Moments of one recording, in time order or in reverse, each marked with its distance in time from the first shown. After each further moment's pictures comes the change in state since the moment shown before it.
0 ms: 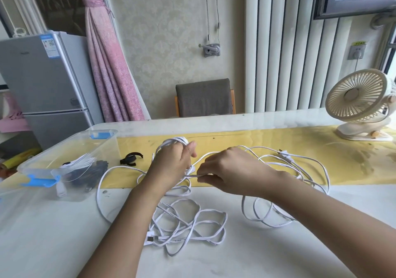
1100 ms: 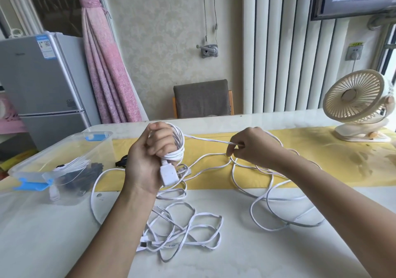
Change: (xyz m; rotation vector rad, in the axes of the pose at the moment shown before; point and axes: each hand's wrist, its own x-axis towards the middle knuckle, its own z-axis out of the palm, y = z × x) left_hand 0.001 0.007 -0.026 -2.214 -0.525 -0.265; right_hand -0.012 0.051 -0.025 0.187 -0.073 0.707
